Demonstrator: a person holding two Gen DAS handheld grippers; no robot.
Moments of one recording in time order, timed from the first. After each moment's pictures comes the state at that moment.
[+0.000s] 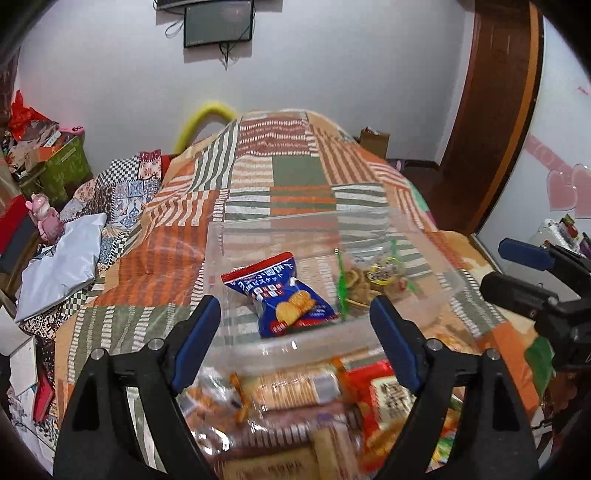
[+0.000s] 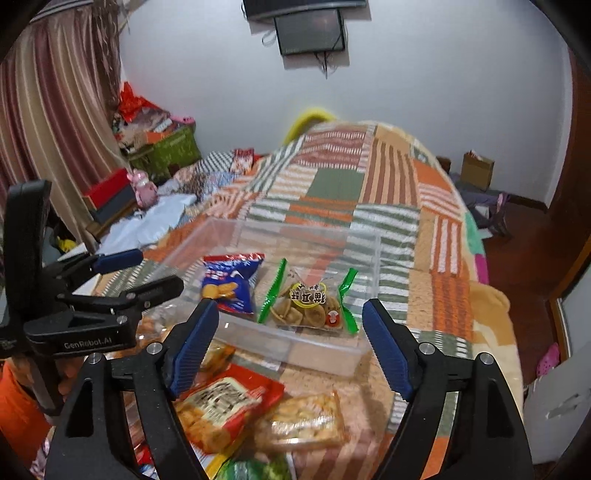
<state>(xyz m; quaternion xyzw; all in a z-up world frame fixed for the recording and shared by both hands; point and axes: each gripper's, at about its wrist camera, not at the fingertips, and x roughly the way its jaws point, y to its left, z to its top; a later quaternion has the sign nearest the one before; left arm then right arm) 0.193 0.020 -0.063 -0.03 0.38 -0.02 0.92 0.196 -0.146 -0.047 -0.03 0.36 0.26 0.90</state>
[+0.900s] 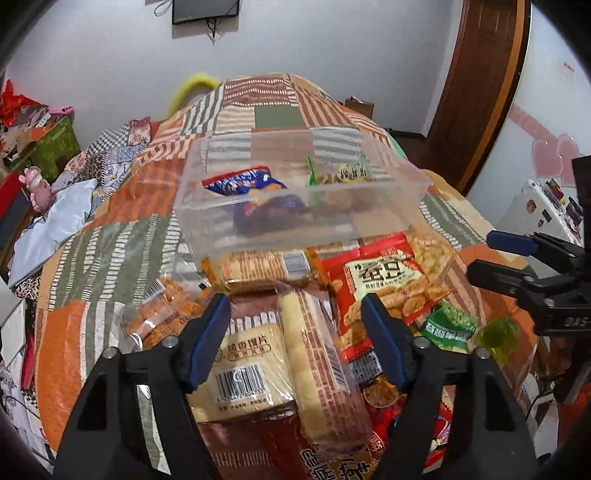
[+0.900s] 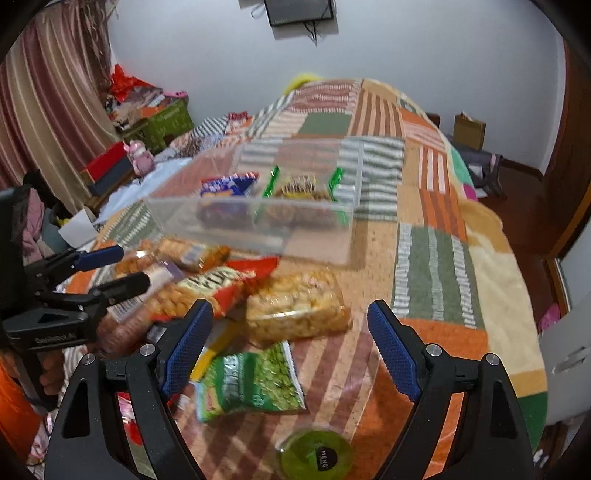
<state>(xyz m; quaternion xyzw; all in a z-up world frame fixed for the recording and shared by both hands) 0.121 -0.003 -0.114 -0.03 0.43 -0.05 0.90 0.158 -0.176 -0.116 -0.04 0.43 0.25 0.87</state>
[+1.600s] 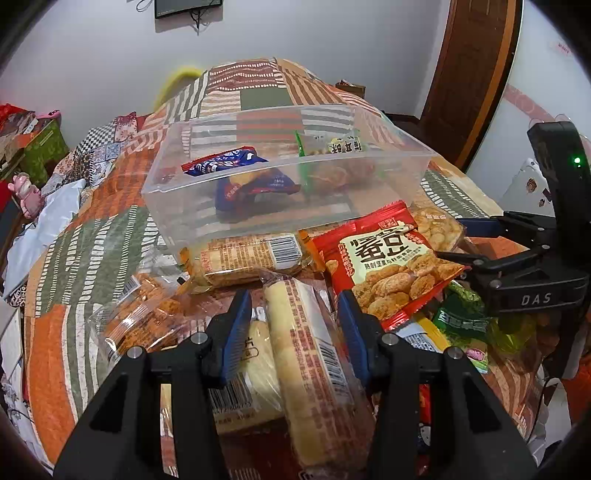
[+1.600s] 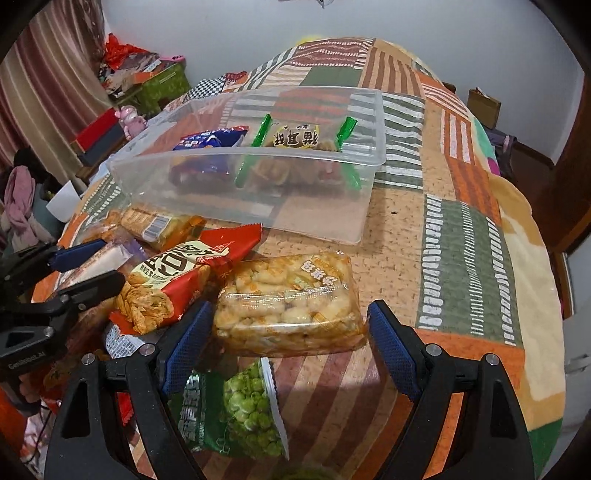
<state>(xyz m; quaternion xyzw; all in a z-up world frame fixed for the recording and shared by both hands) 0.136 -0.013 -0.139 -0.01 0.45 -0.06 0.89 0.182 -0.162 -0.150 -0.05 0.48 0.26 0.84</state>
